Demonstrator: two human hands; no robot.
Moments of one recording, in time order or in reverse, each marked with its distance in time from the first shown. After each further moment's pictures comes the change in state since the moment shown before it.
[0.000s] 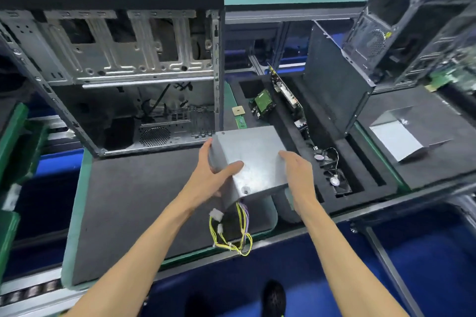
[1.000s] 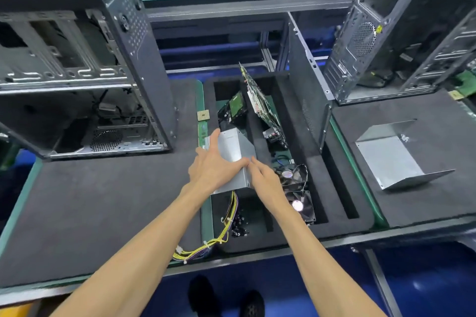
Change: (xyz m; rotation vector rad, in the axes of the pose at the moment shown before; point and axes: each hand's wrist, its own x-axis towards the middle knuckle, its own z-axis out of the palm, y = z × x) left_hand 0.123 0.060 0.169 0.679 0.369 -0.245; right_hand 0.131 0.036 -0.078 -0.281 -0.481 -0.072
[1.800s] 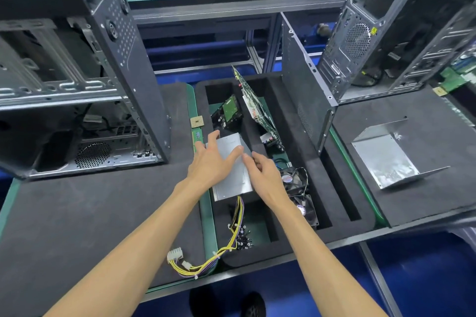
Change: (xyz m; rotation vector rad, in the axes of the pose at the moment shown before) left_hand 0.039 -0.002 -0.015 -0.092 -0.089 0.145; right_hand 0.016 -0.027 0.004 0.006 0.101 -0.007
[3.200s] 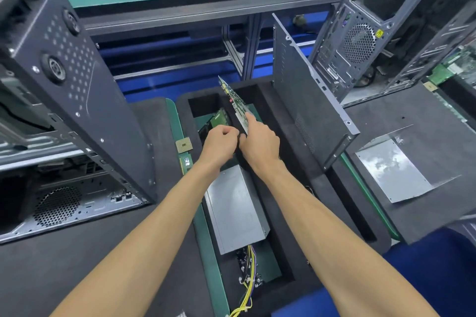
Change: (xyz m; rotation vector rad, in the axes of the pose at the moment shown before) left_hand 0.108 0.059 -0.017 -0.568 -0.126 -0.029; right_hand 0.148 -0.069 0.002 -0.810 0.341 -0.074
